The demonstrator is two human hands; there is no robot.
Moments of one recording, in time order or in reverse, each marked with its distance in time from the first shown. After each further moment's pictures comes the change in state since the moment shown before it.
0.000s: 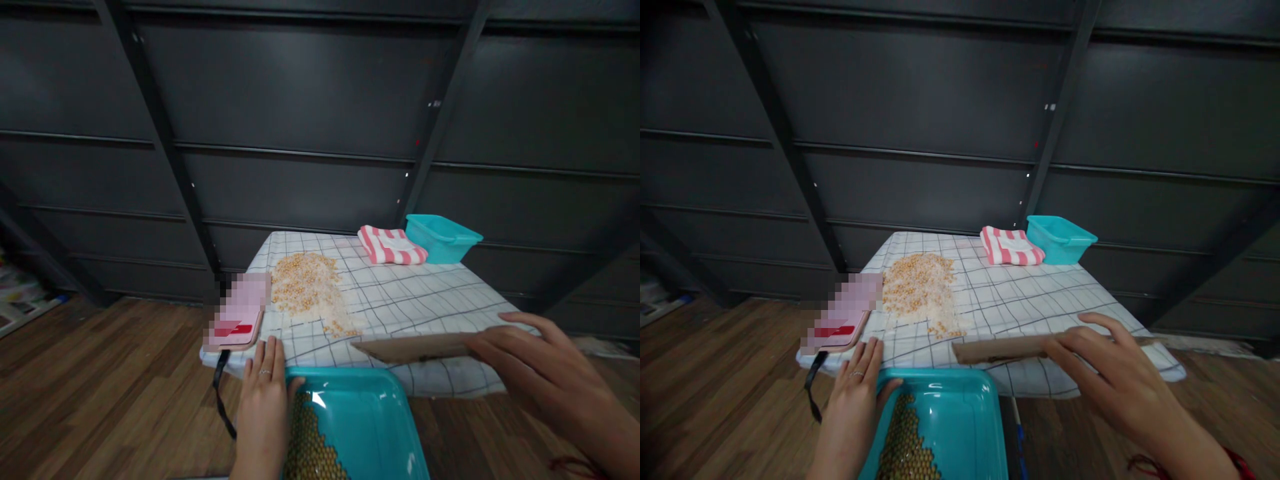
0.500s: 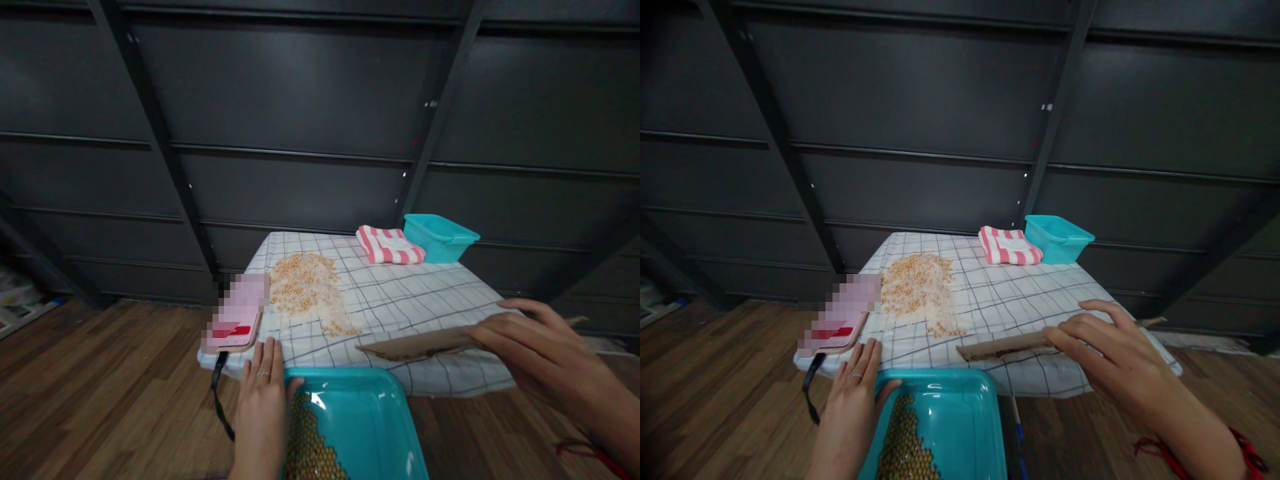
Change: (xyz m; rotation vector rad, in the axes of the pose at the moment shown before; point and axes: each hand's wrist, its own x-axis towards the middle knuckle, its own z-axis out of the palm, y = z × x) left_hand 0.001 -0.004 -0.006 -0.063 -0.093 -0.002; right_hand -0.004 0.023 0.000 0.052 -0.030 -0.080
